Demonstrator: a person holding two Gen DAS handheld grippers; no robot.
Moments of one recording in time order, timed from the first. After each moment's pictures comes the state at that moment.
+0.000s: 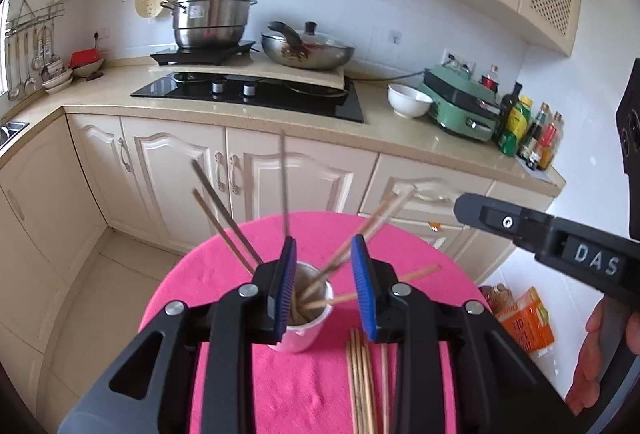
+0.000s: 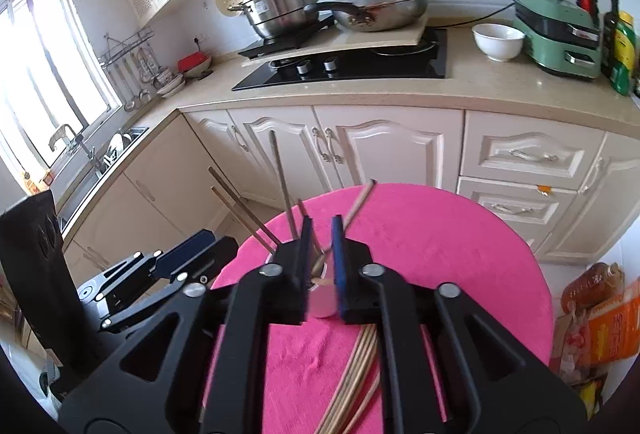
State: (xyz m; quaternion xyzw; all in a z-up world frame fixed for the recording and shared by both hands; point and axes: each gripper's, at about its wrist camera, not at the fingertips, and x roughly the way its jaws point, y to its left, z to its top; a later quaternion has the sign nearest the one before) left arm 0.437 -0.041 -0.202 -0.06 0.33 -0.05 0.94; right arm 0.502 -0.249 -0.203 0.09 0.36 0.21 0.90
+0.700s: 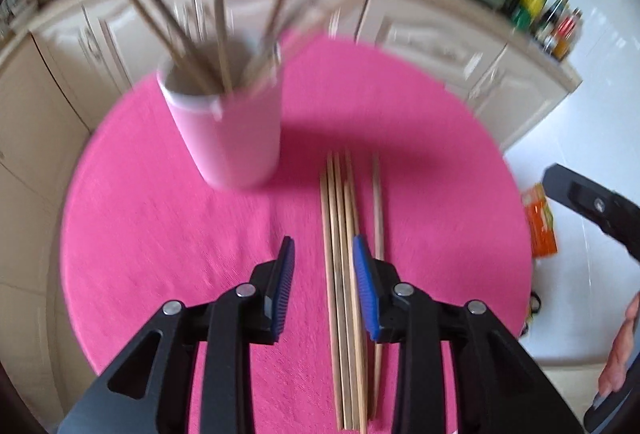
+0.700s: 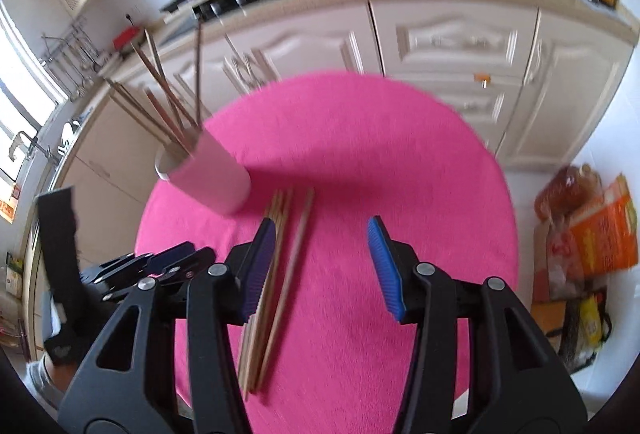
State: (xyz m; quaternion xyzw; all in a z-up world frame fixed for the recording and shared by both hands) left arm 0.426 -0.090 -0.354 -0.05 0.55 -0.08 0.83; right arm 0.449 -0.331 -0.322 0.12 0.48 0.12 0.86
